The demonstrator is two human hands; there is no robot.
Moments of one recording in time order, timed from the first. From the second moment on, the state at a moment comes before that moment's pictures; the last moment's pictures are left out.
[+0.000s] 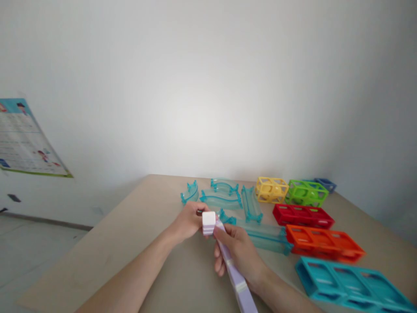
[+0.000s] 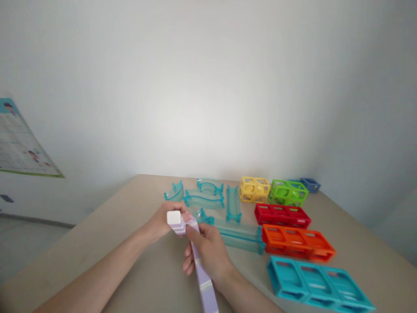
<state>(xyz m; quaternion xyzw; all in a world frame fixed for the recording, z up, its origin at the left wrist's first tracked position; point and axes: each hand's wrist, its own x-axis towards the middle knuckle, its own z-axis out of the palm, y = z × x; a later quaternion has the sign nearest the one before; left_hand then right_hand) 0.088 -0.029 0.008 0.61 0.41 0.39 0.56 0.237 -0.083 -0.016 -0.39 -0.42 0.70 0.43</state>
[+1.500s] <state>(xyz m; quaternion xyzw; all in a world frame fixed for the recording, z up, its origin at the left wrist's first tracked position) 0.077 -0.042 0.012 0.53 0.15 0.36 0.76 0.240 -0.100 -0.012 -0.12 -0.33 0.88 0.31</state>
